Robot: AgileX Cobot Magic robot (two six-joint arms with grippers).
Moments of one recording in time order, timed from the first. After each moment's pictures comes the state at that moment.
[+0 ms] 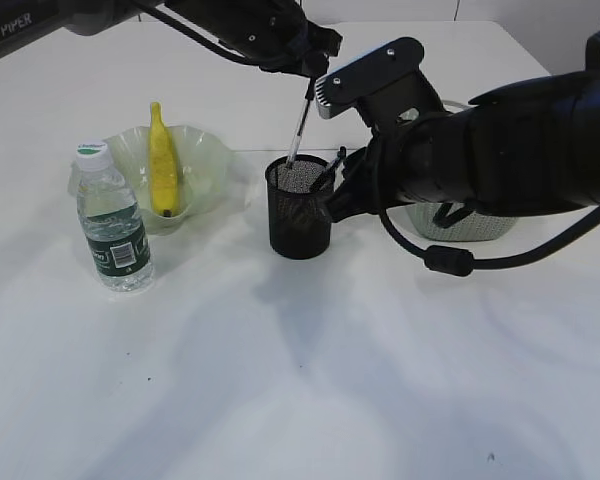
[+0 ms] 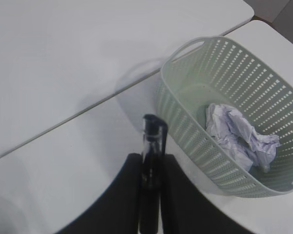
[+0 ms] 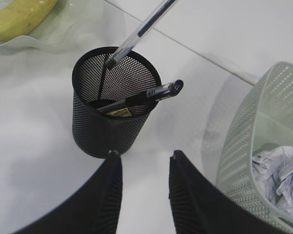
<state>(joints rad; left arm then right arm) -0.43 2.38 -2.34 -0.41 0.70 0.25 0.58 1.71 -1.07 1.81 -0.25 -1.97</state>
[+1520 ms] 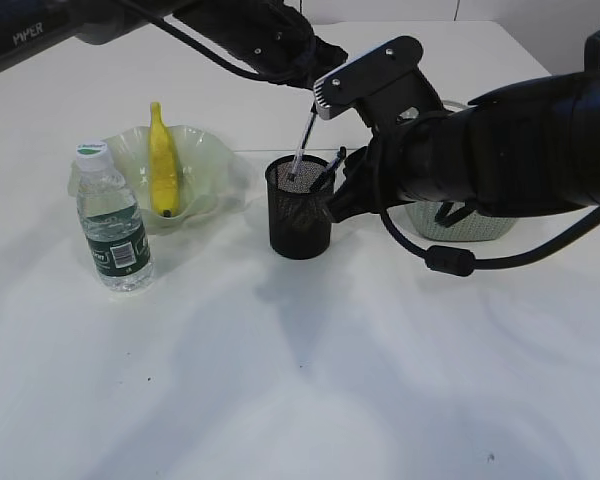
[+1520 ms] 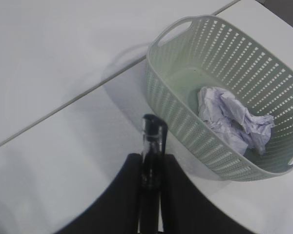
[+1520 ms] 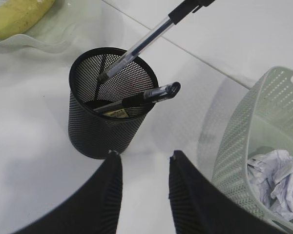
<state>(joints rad) -0.44 2.39 -2.34 -0.44 0.73 0.32 0.58 1.71 -1.07 1.79 -0.26 -1.97</state>
